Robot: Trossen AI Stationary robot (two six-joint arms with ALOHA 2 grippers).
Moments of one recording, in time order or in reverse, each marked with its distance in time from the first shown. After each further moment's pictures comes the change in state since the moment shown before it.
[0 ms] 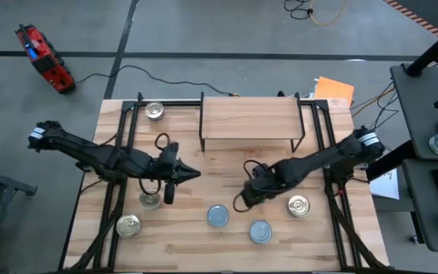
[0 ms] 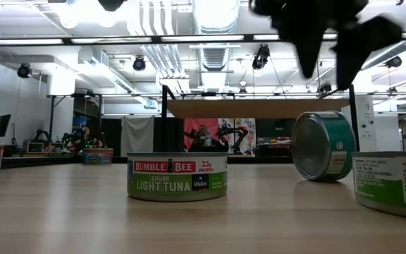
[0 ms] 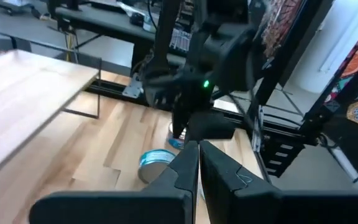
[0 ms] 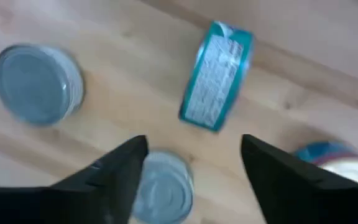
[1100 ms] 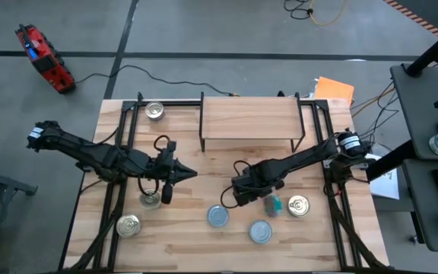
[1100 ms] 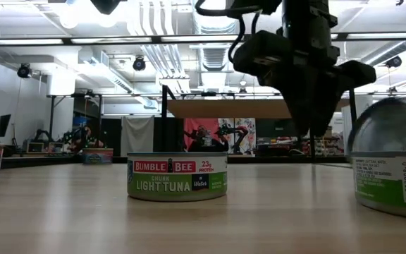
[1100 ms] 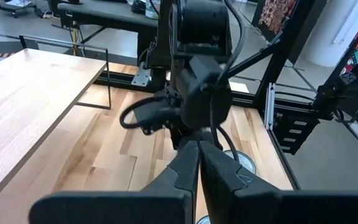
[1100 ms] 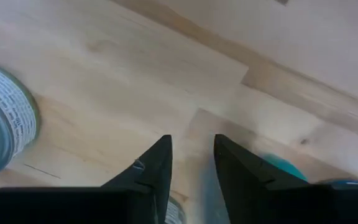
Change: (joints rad) left arm 0.000 -0.028 0.000 -0.107 -0.001 0.063; right arm -0.091 0.161 -0.003 0.073 -0.081 -0.103
